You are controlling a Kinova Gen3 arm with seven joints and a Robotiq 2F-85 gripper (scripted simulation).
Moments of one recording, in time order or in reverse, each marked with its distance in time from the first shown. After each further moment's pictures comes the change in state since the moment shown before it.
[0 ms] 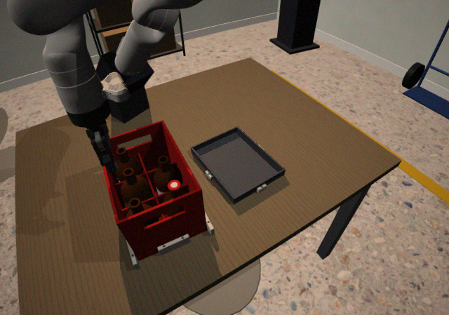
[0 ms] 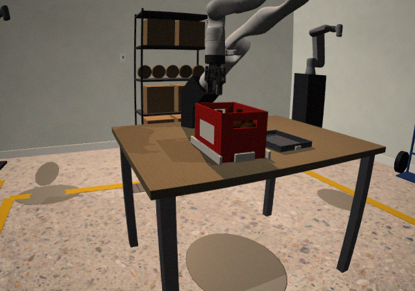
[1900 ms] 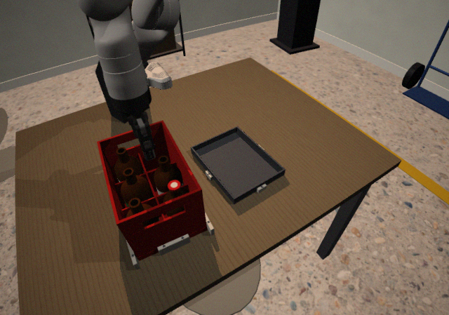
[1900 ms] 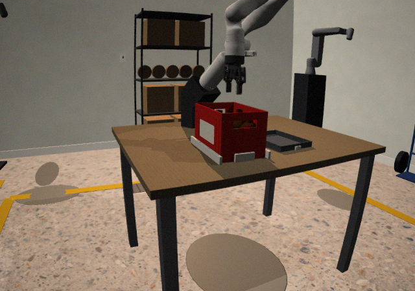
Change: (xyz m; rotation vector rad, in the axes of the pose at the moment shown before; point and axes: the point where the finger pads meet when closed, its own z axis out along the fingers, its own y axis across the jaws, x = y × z) arm 0.080 0.003 -0.001 -0.010 -0.007 0.004
